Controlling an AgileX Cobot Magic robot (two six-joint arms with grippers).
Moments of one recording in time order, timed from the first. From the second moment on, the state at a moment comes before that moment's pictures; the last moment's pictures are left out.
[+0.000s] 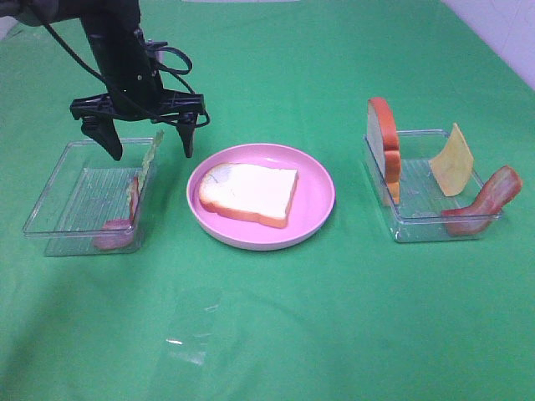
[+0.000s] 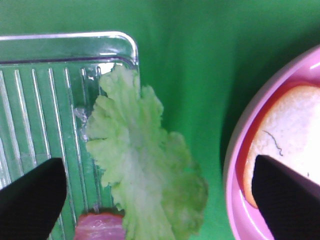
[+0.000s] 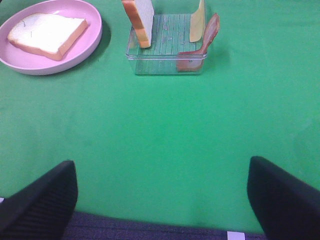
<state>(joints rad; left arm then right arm) -0.33 2.39 -2.09 -0.04 1.22 -0.33 0.12 0.00 -0.45 0.00 1.11 0.04</state>
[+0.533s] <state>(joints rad) -0.33 2.40 -2.09 0.00 1.22 -0.36 0.12 0.00 -0.45 0.00 1.11 0.04</state>
